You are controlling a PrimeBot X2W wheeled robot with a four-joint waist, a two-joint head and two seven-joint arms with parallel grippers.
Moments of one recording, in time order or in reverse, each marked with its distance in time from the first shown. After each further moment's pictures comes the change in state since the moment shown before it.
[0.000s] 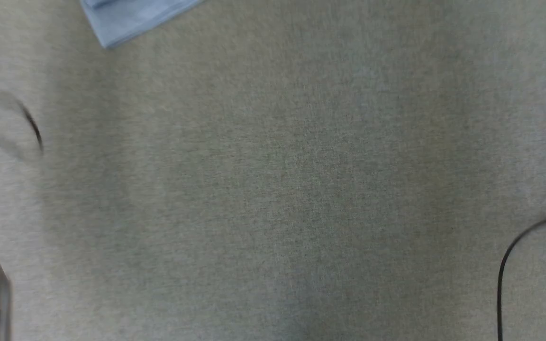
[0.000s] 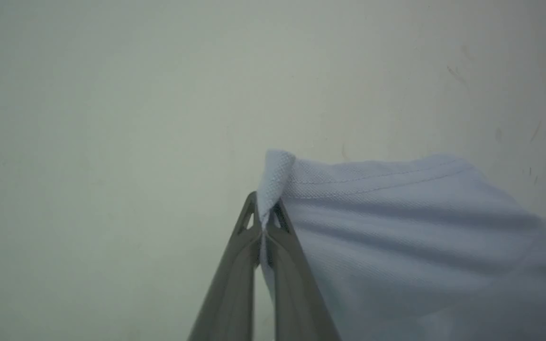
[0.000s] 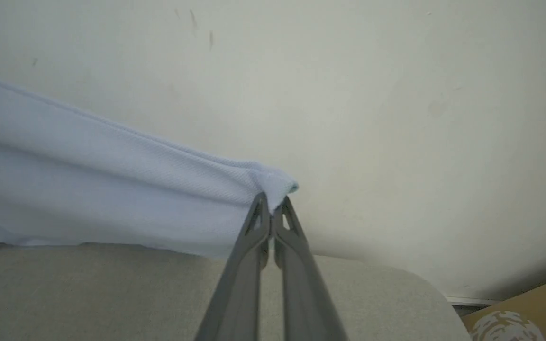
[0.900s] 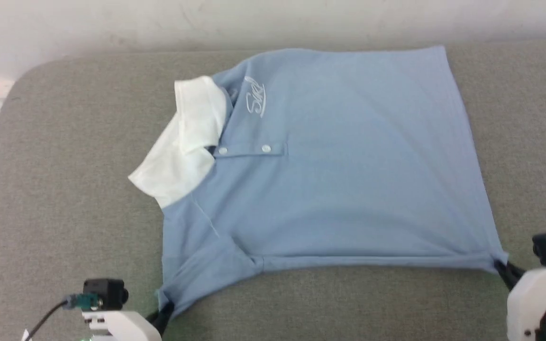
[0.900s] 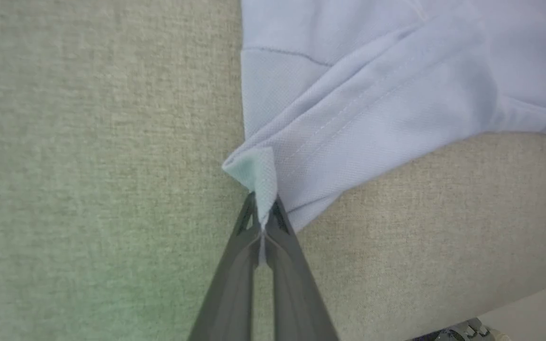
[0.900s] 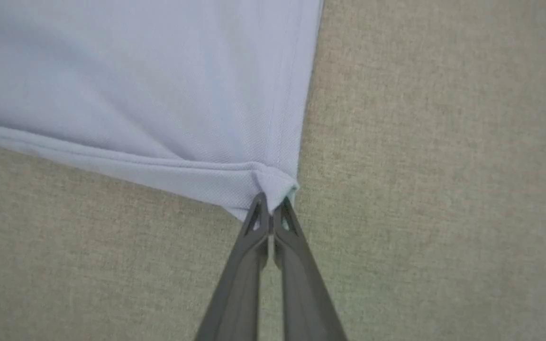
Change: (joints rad) left arm 1.251 -0.014 -0.150 -0.351 -0.305 0.055 0.537; right arm 1.179 -0.104 0.042 -0.436 0.297 -0.001 0.319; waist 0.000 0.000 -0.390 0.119
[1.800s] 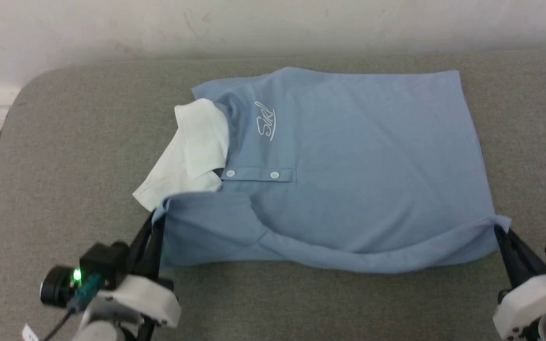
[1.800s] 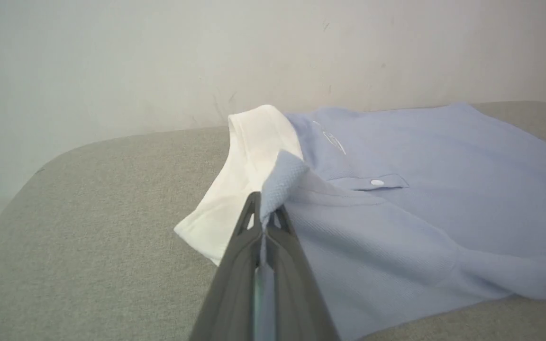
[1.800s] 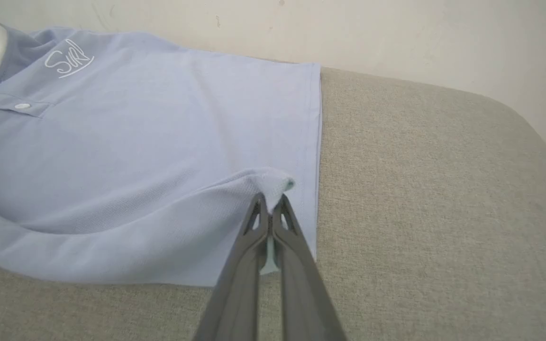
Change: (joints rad) left arm -0.148 -0.037 -0.047 0.028 0.339 0.034 -0.531; right arm 0.067 0.147 -0.073 -0.079 -0.136 0.000 -0.377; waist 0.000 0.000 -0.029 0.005
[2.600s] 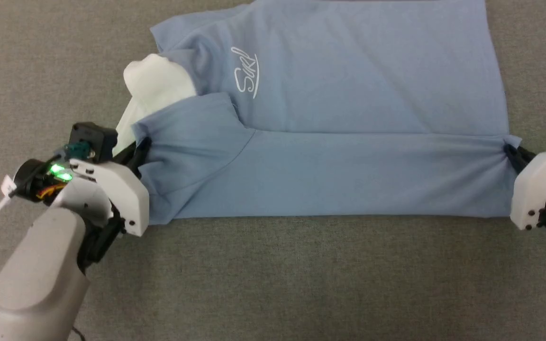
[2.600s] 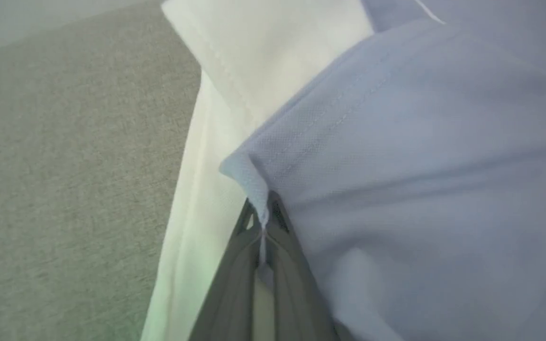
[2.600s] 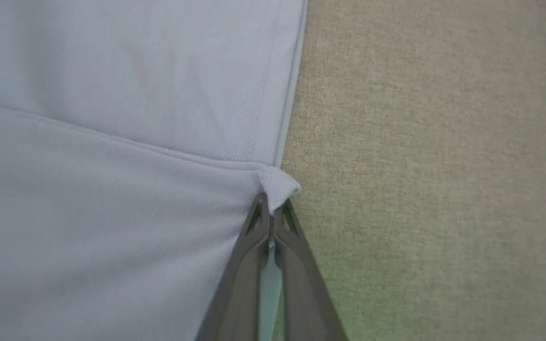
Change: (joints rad) left arm -0.469 0.091 -0.052 0.306 -0.066 -0.232 0.350; right arm -0.500 -0.146 0.098 0.310 0.113 0.000 0.363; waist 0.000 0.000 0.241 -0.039
